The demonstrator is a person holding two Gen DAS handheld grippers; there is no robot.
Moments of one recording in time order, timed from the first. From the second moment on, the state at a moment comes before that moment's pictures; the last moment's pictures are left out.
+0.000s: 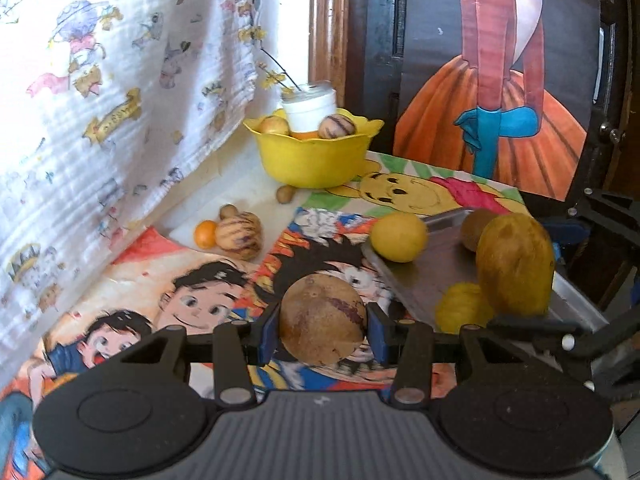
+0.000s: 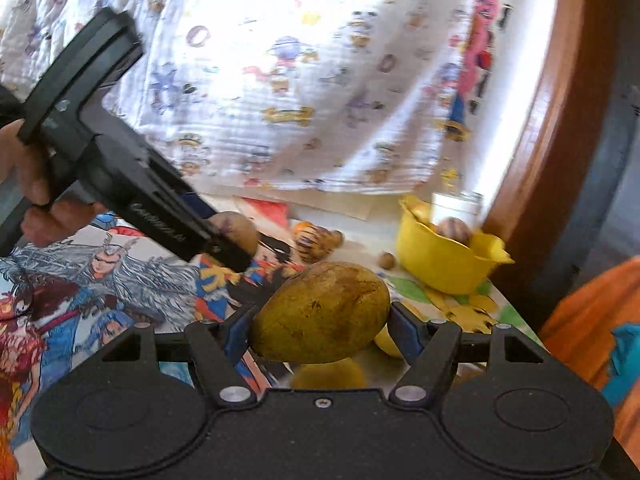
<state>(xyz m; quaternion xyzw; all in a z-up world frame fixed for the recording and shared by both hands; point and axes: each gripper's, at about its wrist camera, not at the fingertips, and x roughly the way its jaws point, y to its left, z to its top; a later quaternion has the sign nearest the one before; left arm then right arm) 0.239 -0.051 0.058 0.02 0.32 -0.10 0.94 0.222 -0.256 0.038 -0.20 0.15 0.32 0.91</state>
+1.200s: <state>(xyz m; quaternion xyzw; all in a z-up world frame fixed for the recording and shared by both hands) 0.192 -0.168 0.018 0.00 0.36 -0.15 0.92 0.203 -0.358 -0.022 -0.14 0.21 0.22 0.94</state>
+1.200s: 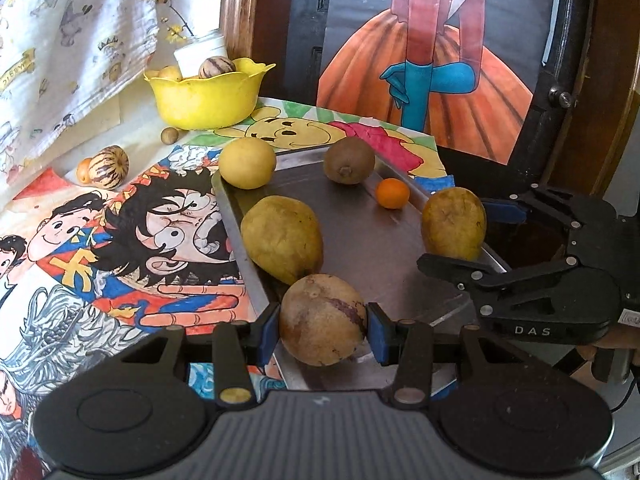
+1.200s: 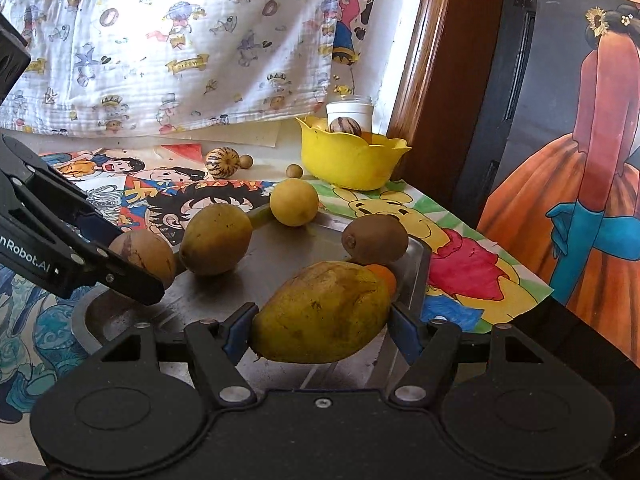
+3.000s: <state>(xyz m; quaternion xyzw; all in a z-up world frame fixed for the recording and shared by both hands) 0.159 -0.148 0.032 -0.04 0.32 -0.14 0.94 0.182 -0.361 -0.012 -0.10 0.23 0.20 0.95</state>
